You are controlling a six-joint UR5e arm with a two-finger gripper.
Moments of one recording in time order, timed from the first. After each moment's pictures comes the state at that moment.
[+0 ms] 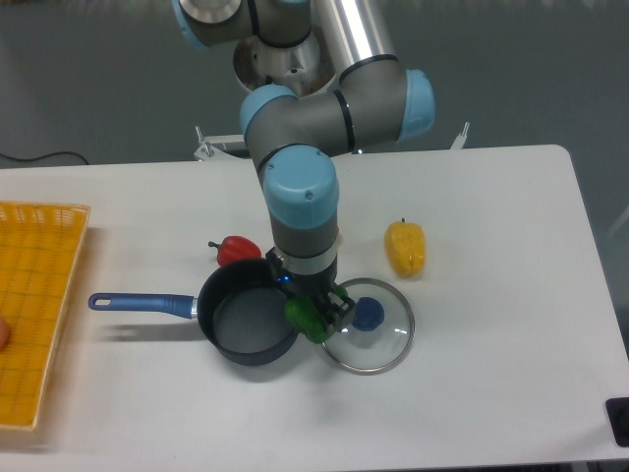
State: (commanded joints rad) arm 2.33 -1.96 -1.50 -1.17 1.56 1.03
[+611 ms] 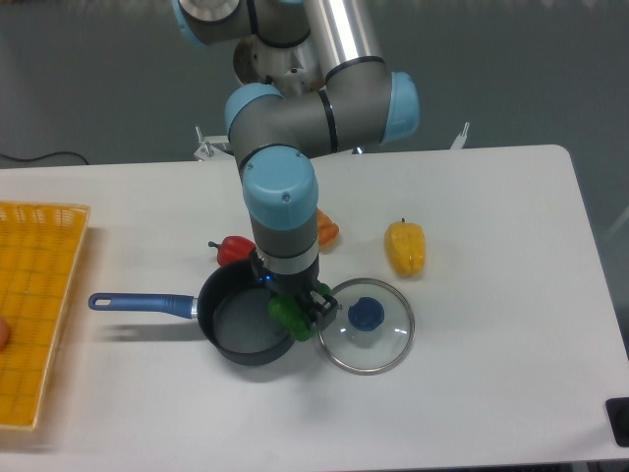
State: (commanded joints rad) arm 2.32 -1.96 -1.51 -1.17 1.55 1.00
